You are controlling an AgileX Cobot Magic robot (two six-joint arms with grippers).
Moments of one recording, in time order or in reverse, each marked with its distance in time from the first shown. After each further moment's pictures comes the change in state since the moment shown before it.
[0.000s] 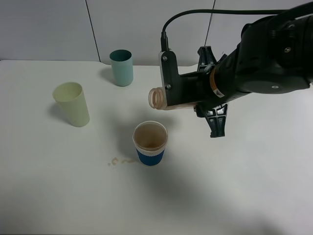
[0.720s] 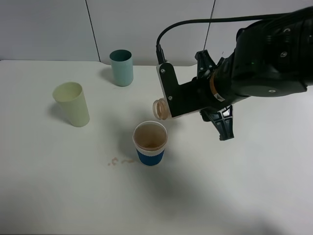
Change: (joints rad) left arm 0.000 0.000 0.000 0.000 0.000 0.000; right arm 0.028 0.013 0.000 -0.020 0.083 -0.100
